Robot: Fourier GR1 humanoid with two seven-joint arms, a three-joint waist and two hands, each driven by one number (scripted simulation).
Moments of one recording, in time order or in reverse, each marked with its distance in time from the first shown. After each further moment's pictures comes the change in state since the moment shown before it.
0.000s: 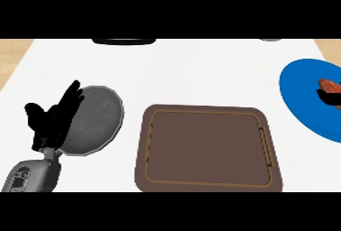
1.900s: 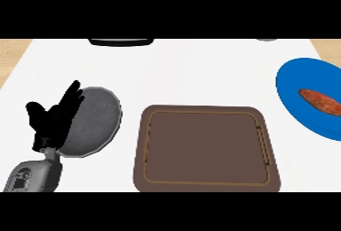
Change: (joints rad) left arm 0.002 -0.027 0.018 -0.022 -0.030 0.002 0.033; right arm 0.102 -0.144 -0.277 0.069 -0.632 0.491 -0.482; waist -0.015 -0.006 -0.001
